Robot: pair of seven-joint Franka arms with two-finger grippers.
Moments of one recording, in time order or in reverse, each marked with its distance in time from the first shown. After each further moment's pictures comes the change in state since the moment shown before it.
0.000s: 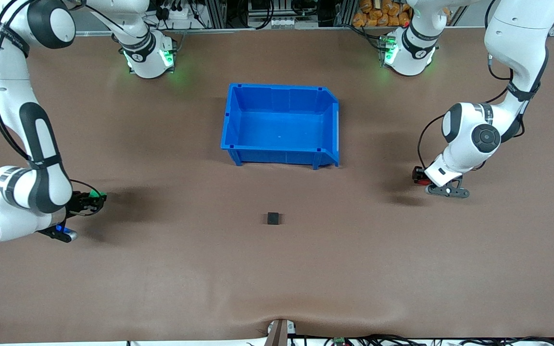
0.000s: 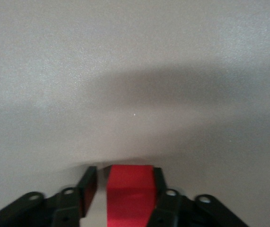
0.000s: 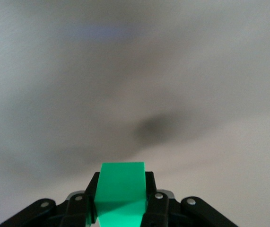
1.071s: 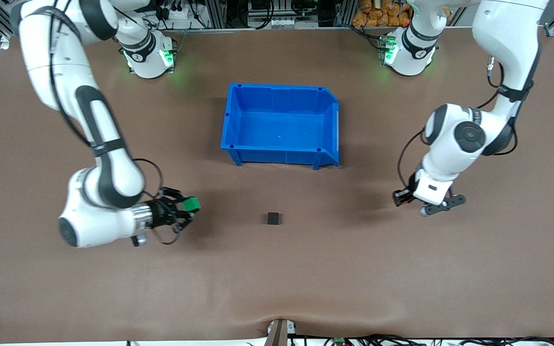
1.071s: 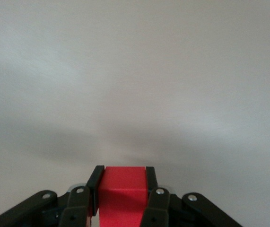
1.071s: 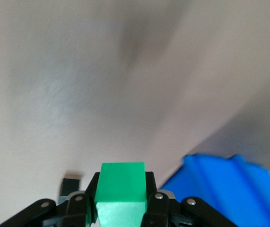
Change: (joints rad) left arm -0.133 -0.010 -0.116 0.286 0.002 -0.136 -0.810; right arm 0.390 0.005 0.017 0.076 0.461 0.217 1.042
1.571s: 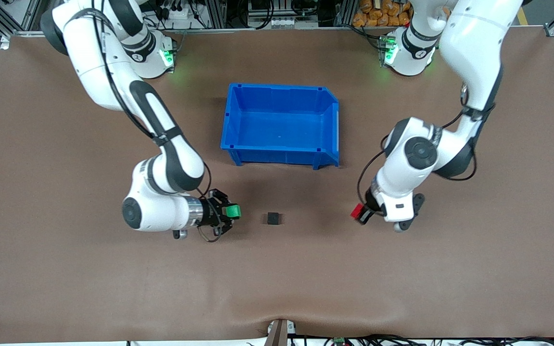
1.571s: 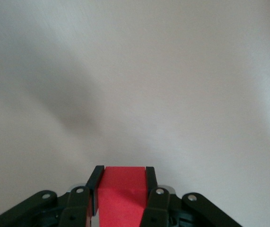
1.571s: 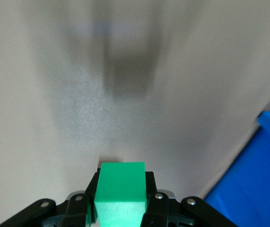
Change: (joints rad) left arm -0.161 0.232 0.000 0.362 0.003 -0.111 -0.697; right arm 0.159 0.052 -0.001 -0.023 0.040 0.296 0.262
